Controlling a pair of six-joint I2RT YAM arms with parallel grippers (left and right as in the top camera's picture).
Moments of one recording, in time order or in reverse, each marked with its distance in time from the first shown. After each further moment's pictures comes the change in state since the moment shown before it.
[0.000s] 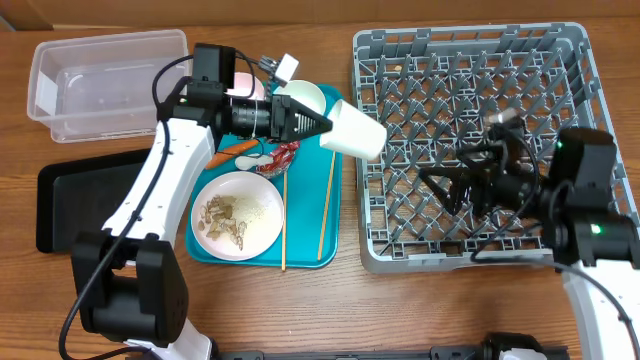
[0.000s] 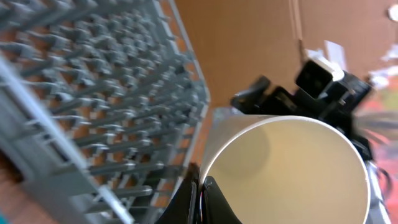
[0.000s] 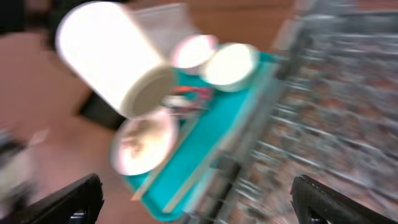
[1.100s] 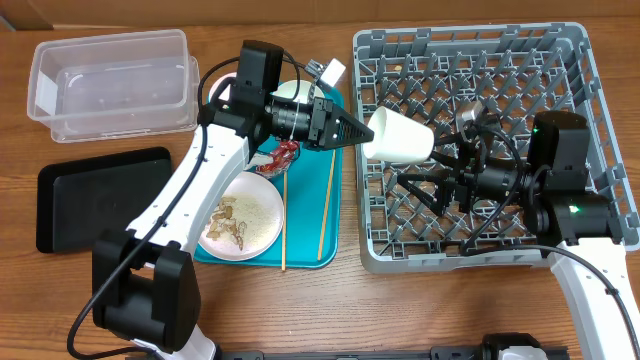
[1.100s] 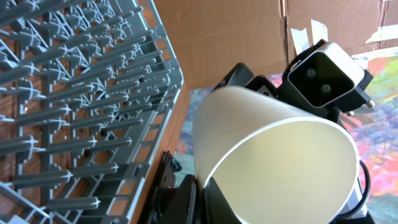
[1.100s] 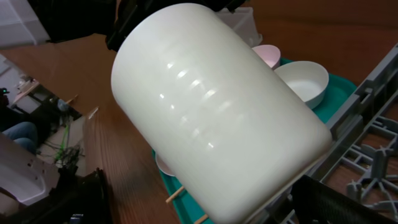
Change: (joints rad) left arm -0.162 0.000 0.001 0.179 0.008 -0.250; right arm 0.087 0.077 0.000 0.115 -0.130 -0.039
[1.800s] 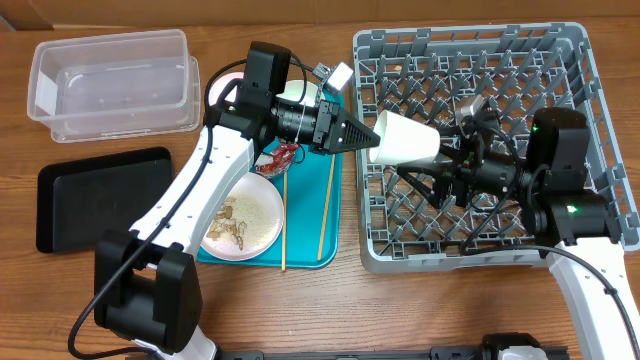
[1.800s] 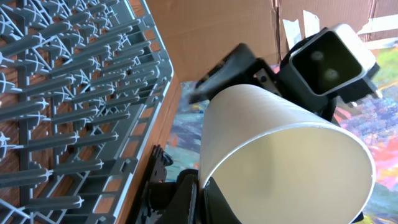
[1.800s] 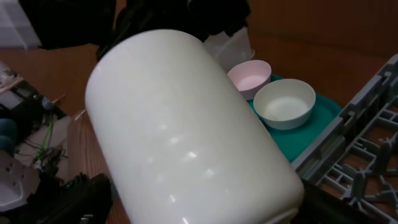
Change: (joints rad) left arm -0.017 0.000 0.000 0.003 0.031 -0.011; right arm 0.011 0.000 0.000 0.081 0.032 -0.003
